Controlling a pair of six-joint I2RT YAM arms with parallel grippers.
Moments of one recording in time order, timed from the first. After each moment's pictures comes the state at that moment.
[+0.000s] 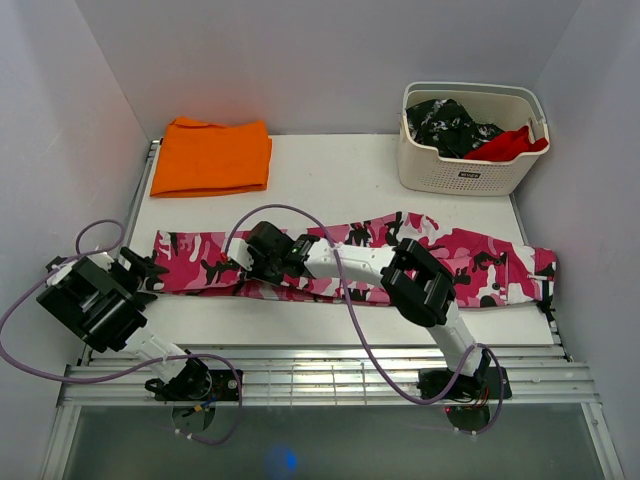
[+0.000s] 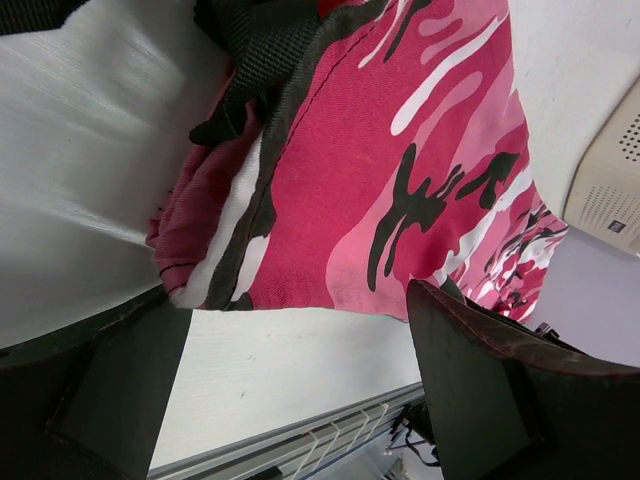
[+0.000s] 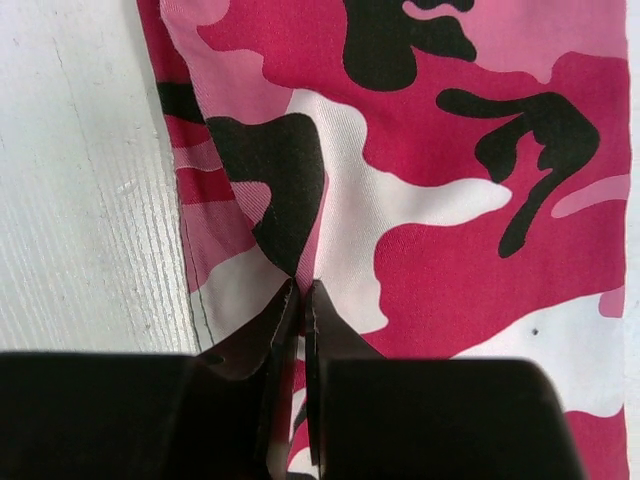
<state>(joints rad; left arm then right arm) 0.93 1.68 0.96 -0.76 0.76 0.08 1.11 2.15 1.64 -0.34 -0.10 -0.37</state>
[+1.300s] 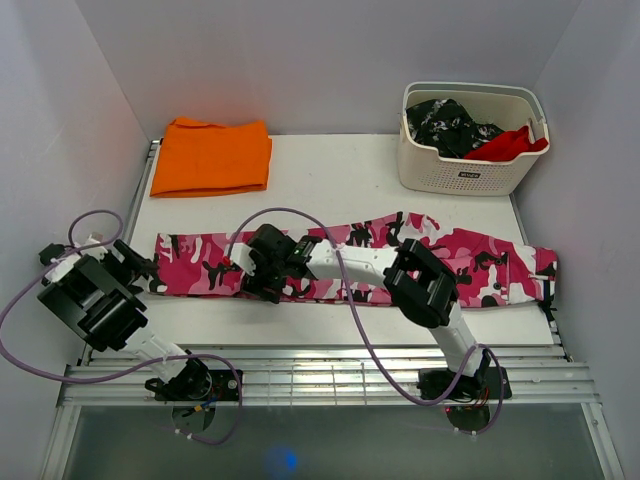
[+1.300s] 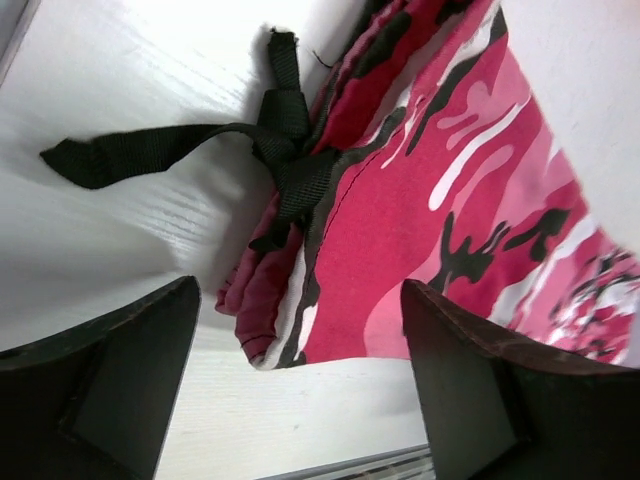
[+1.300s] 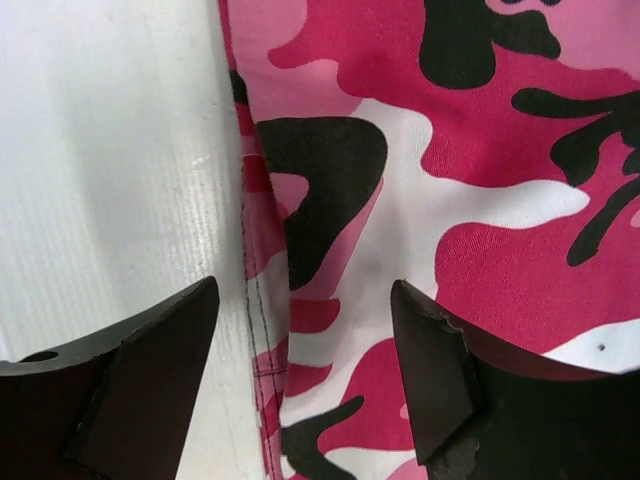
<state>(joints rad) 0.91 1.68 1.00 -0.66 0.67 0.06 1.12 2.13 1.60 -0.37 -0.19 -0.35</state>
